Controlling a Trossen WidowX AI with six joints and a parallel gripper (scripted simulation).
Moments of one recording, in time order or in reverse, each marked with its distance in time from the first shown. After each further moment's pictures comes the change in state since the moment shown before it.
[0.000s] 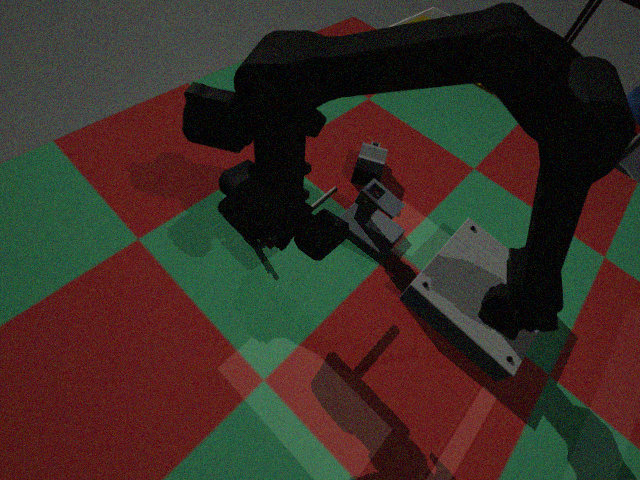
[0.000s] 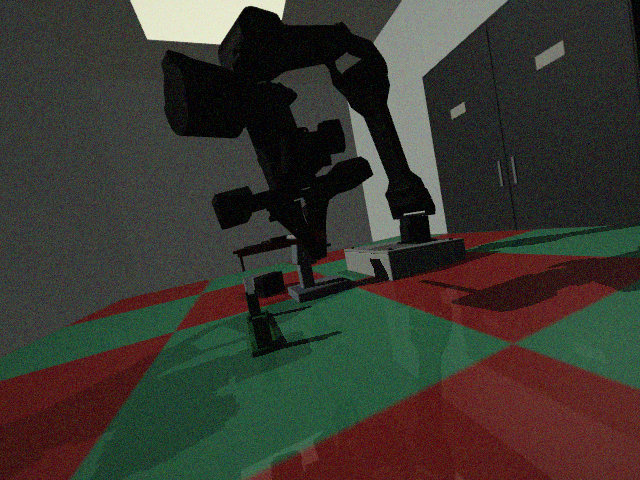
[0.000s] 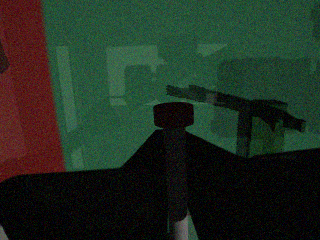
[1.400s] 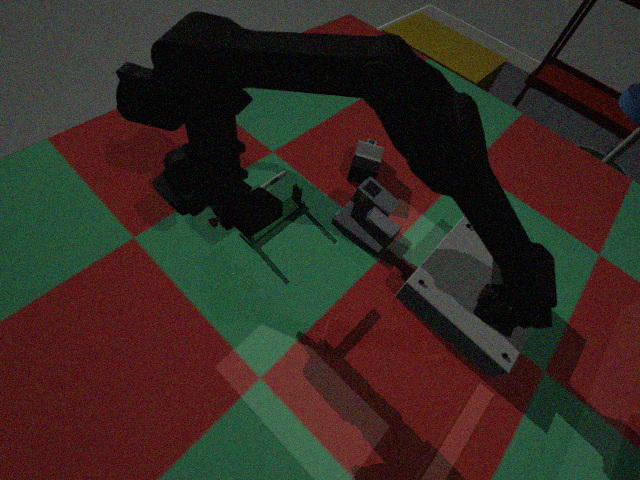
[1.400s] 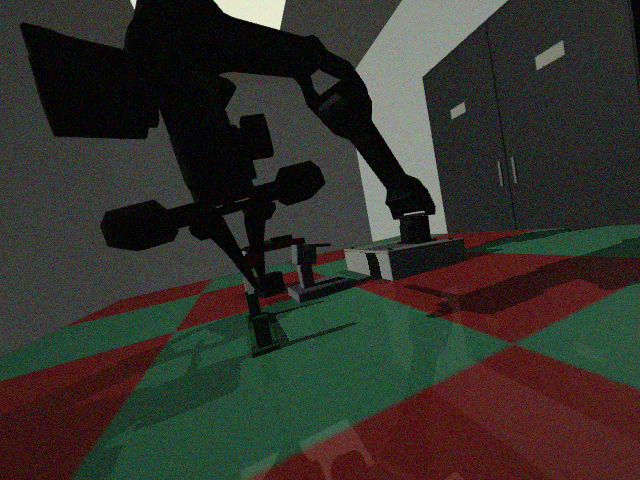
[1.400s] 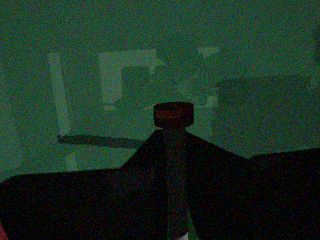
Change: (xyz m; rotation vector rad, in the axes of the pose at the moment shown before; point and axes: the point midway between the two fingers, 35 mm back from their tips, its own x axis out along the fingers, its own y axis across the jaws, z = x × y) arm -0.002 -0.078 0.028 0.016 -0.007 -0.010
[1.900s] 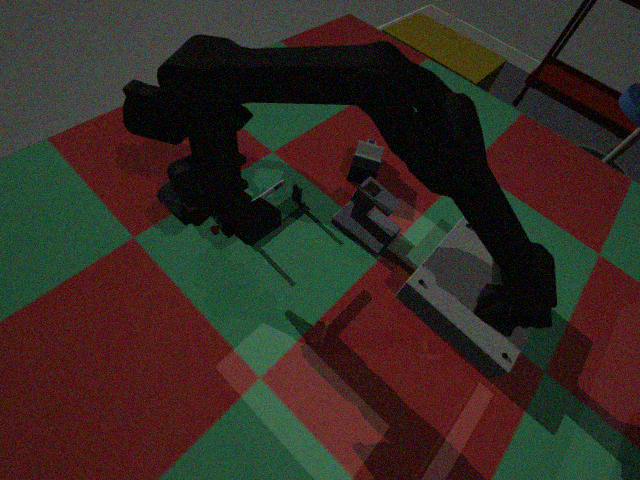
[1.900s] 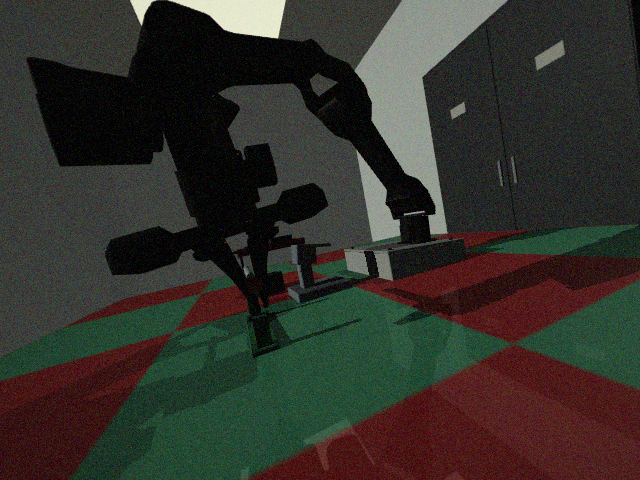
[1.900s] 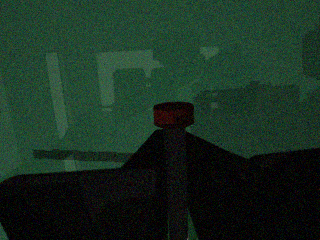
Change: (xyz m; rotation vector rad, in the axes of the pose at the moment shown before) arm 0.021 -0.005 -0.002 -0.001 -0.001 -0.003
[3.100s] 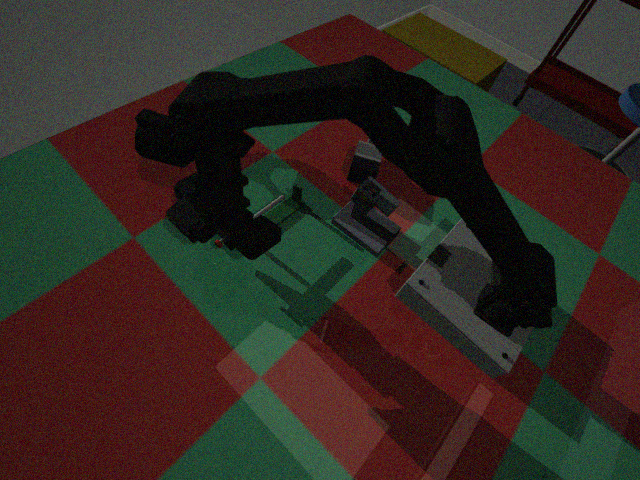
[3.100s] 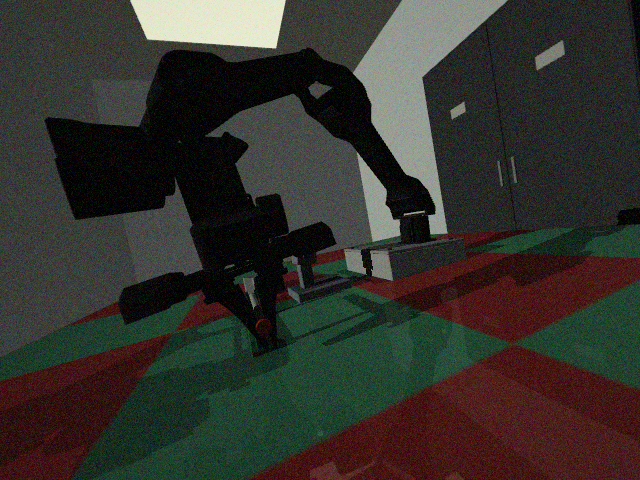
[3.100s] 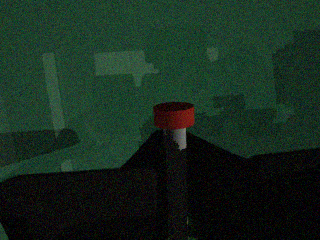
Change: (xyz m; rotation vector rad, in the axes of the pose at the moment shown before) arm 0.039 -0.005 -0.004 -0.003 -0.002 -0.004
